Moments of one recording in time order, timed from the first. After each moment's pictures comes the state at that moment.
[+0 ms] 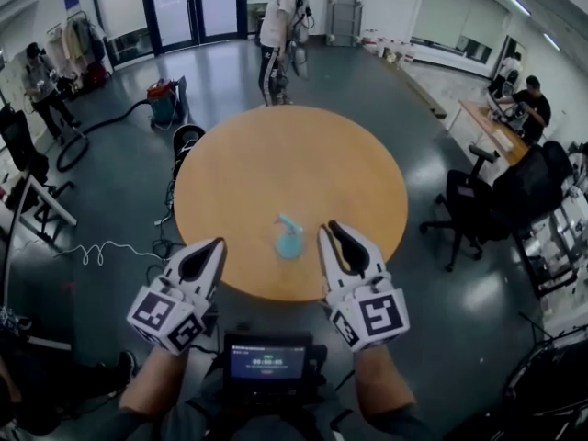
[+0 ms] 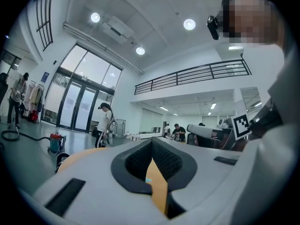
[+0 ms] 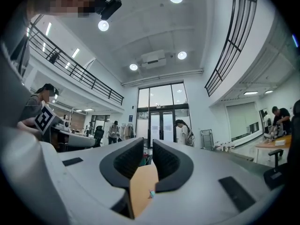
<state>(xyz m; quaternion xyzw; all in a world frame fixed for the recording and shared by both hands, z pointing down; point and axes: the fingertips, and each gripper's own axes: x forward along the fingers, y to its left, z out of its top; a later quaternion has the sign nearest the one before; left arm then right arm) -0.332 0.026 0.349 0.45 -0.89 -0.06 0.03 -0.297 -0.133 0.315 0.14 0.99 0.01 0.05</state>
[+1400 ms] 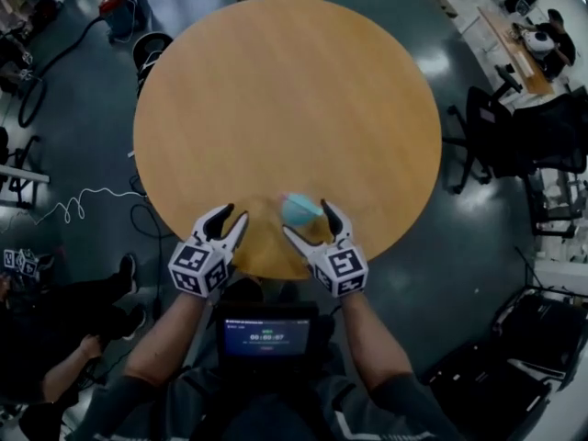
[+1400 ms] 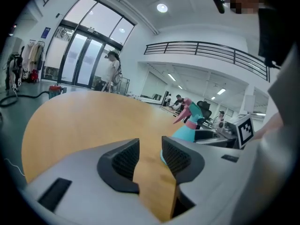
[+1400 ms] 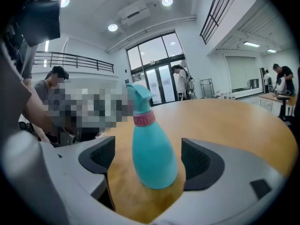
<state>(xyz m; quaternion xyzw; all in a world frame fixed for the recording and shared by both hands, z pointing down) -0.480 -0.004 0.636 0.45 -0.85 -0.06 0.28 -0.429 -0.127 0.646 0.15 0.96 -0.06 -0.23</state>
